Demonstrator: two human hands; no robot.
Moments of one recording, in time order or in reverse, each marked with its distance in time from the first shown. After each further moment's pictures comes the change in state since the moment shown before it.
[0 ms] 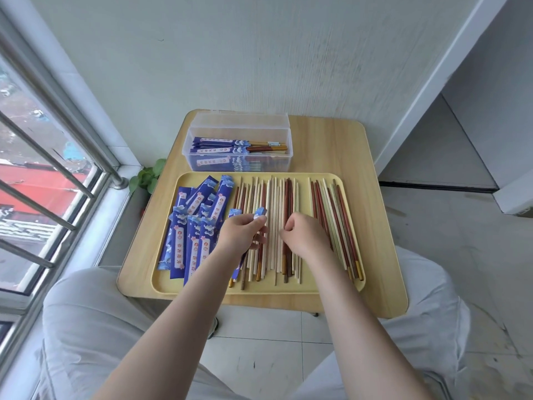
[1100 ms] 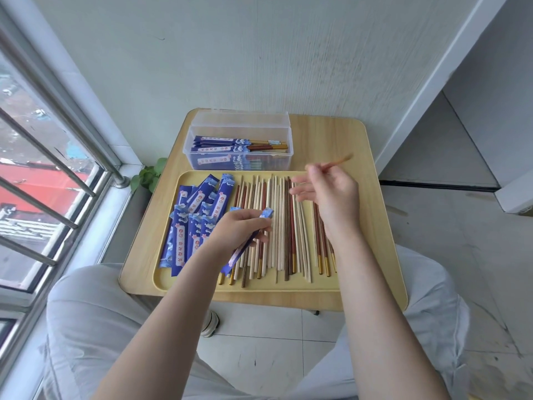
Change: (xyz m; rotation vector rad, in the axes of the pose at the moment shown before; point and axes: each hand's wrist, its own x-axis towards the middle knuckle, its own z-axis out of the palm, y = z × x) left_hand -0.017 0.024 -0.019 -0.040 -0.218 -0.046; right_hand -0.014 -0.022 -0.066 1.094 0.280 -0.249
